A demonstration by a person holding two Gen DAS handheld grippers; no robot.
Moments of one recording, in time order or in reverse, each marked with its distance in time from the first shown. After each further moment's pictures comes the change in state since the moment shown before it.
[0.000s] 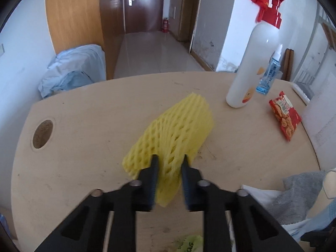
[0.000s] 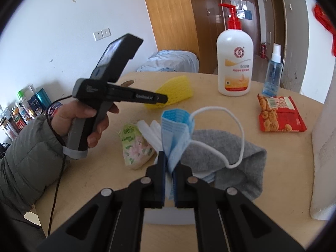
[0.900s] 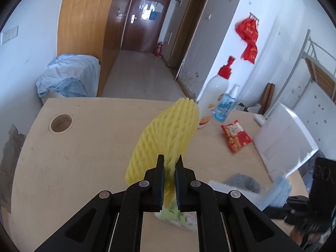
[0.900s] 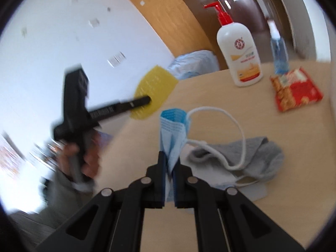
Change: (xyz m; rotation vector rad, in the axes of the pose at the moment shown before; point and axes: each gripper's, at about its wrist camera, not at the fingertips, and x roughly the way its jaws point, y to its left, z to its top) left arm -0.122 0.009 -0.036 -0.127 -0.182 -0.169; right arm -0.025 -0.036 0.003 0.302 -0.056 0.349
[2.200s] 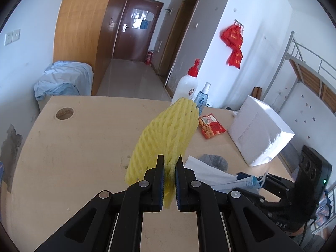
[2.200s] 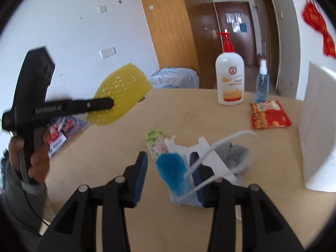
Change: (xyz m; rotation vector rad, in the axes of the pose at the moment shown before) left arm -0.072 -0.026 -0.053 0.020 -0.065 -0.066; right arm -0.007 0.039 -0.042 -0.311 -0.071 -0.338
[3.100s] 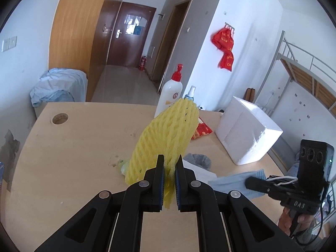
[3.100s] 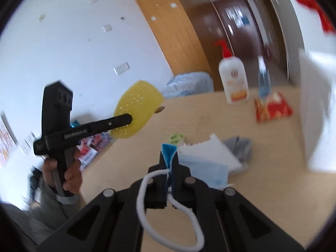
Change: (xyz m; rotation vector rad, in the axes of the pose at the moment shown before) left arm -0.022 -0.027 -0.010 0.033 -0.039 -0.029; right arm -0.051 -0.017 0.002 0.178 -0.044 0.199
